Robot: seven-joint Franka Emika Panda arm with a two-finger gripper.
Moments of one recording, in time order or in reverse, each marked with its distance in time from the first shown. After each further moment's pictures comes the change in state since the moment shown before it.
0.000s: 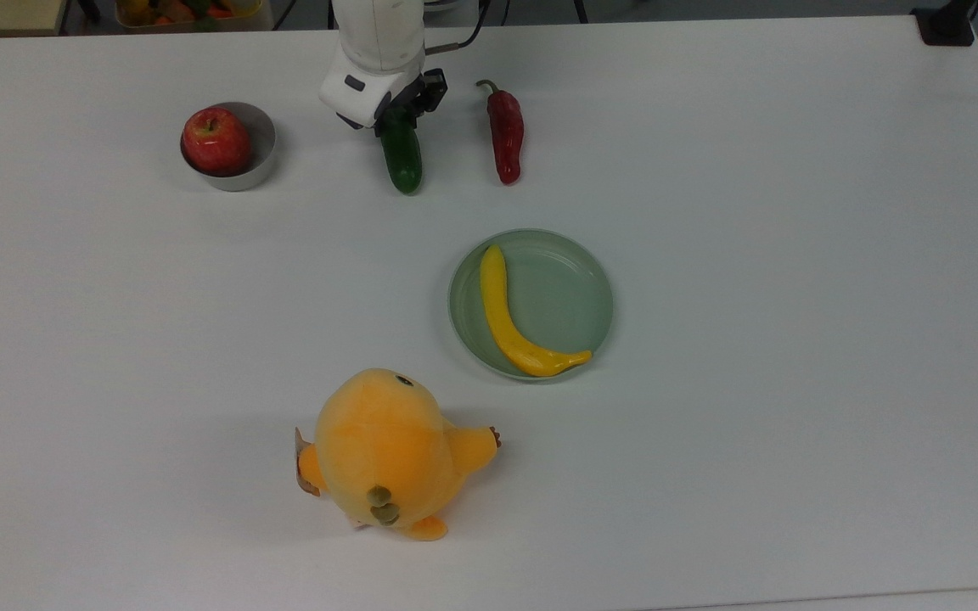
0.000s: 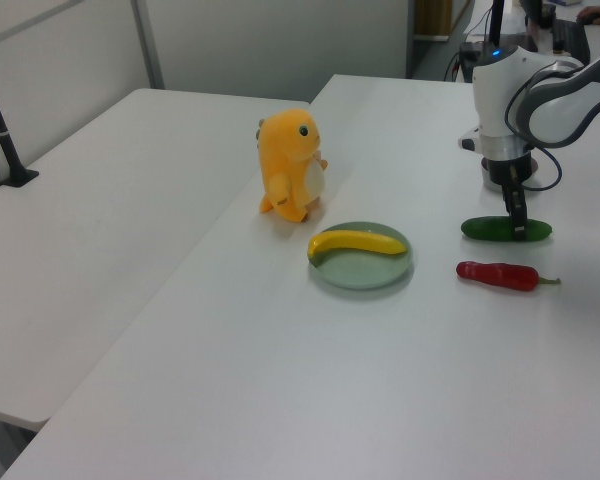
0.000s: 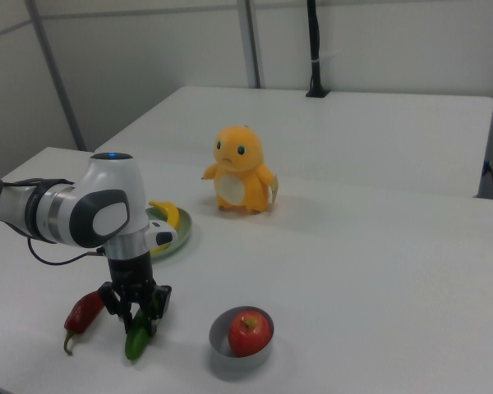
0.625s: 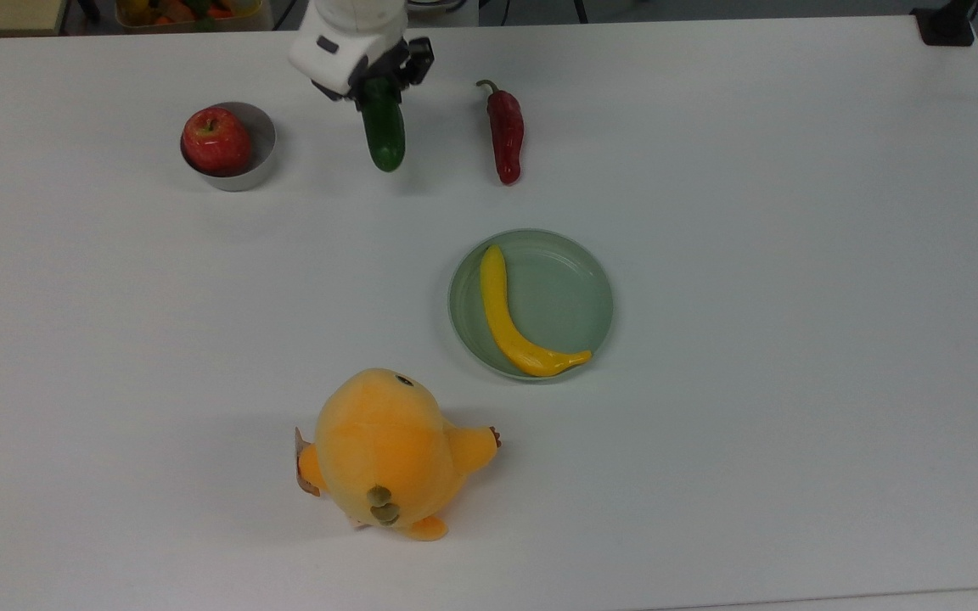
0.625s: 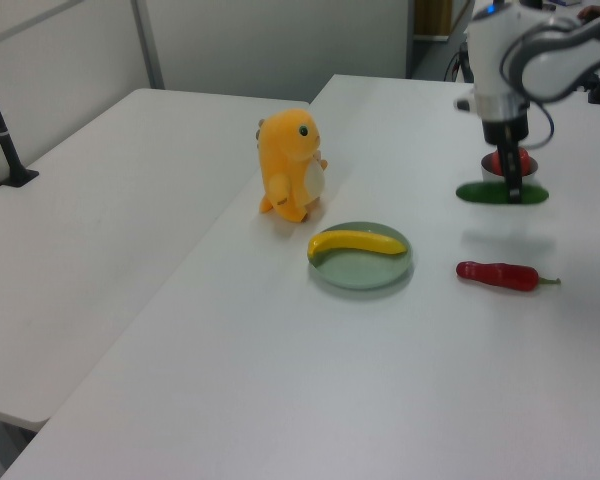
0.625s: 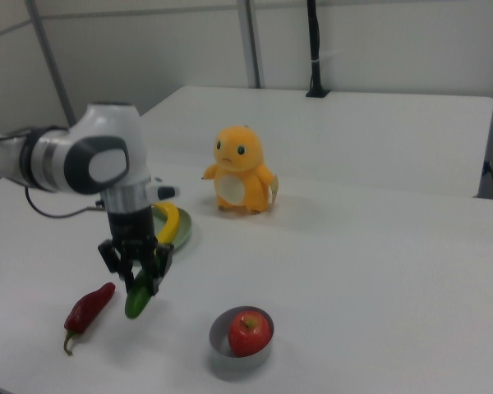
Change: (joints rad) arm -0.011 -0.057 -0.011 0.173 0.000 -0.228 0.000
